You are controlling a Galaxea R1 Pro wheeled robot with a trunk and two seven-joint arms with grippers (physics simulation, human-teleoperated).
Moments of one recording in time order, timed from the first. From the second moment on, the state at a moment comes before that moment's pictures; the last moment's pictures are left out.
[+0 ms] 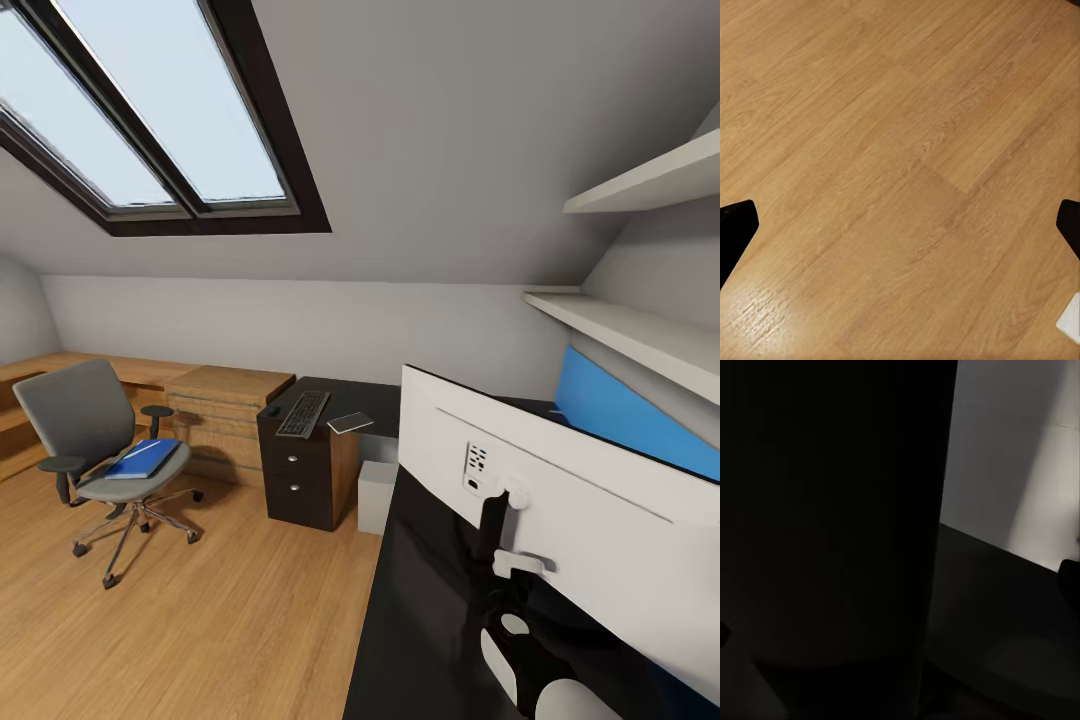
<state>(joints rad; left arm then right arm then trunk) 0.06 0.04 -0.33 -0.77 0.52 -0.21 0.54 -0.57 0.05 -0.15 -0.34 0.06 -0.35 -0.26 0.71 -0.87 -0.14</state>
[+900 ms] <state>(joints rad) 0.06 0.04 -0.33 -0.77 0.52 -0.21 0.54 -0.57 0.05 -0.14 -0.34 0.06 -0.36 -0.26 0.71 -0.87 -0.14</state>
